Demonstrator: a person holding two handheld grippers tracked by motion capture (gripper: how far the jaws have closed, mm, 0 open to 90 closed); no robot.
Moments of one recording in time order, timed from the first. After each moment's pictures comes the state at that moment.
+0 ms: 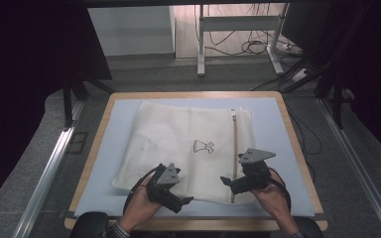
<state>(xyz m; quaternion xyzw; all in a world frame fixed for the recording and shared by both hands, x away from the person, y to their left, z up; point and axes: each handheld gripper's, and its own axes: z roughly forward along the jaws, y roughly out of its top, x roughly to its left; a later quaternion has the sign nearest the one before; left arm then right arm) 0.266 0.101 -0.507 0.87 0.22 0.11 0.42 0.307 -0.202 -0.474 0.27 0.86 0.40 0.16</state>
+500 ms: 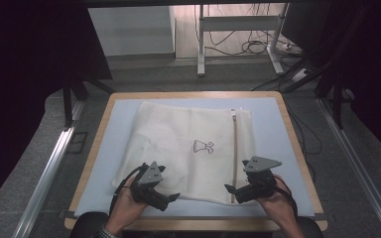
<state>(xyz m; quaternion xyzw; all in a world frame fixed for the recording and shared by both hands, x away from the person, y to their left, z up) 0.258 0.141 -0.502 0.86 0.26 0.13 0.43 0.286 -0.213 -0.474 0.27 0.86 0.40 0.16</state>
